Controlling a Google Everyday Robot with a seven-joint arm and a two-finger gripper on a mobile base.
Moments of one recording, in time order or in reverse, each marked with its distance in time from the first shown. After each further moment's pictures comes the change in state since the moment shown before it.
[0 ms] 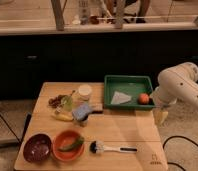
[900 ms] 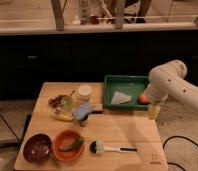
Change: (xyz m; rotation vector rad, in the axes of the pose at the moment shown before) arm -0.024 -0.041 0.029 0.015 0.001 -0.060
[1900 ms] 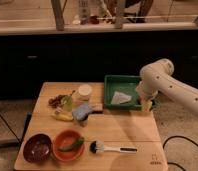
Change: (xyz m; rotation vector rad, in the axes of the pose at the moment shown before) arm -0.019 -0.039 0.030 0.025 -0.013 -0.099
